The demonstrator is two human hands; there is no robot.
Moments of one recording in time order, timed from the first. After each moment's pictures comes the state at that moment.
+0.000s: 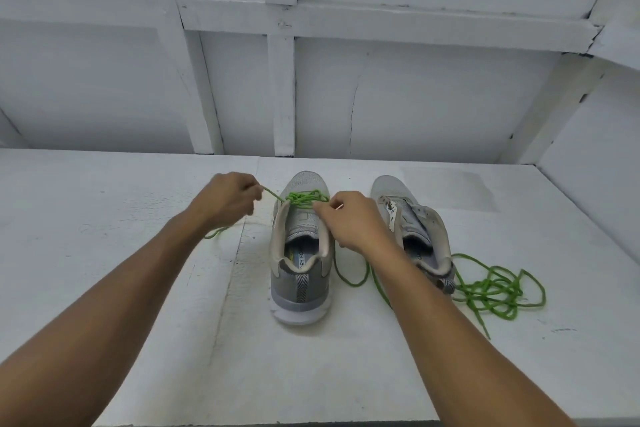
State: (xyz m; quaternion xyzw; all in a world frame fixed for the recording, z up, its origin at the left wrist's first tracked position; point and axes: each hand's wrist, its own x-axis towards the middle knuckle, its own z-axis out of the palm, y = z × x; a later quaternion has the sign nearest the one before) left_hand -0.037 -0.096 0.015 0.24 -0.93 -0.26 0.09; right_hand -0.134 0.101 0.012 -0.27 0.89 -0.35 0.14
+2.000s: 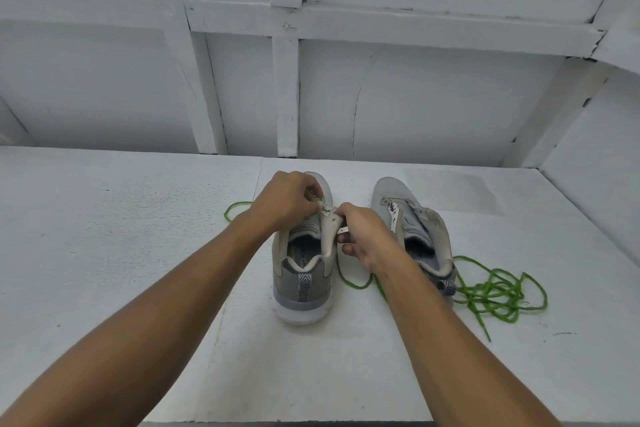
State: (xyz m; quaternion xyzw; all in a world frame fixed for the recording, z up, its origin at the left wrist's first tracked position) left_hand -0.080 -0.034 0.017 0.17 -0.94 -0.26 0.10; right_hand -0.141 0.102 -0.011 -0.05 0.74 -0.59 0.32
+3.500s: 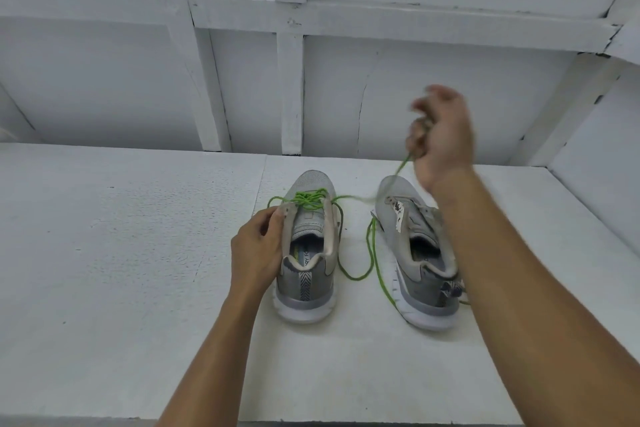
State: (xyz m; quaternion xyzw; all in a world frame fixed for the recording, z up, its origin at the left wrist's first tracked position) left_hand -0.018 -0.009 -0.039 0.37 -0.72 -0.50 0.31; right_hand -0.212 0.125 0.090 -0.17 0.53 -0.83 0.09
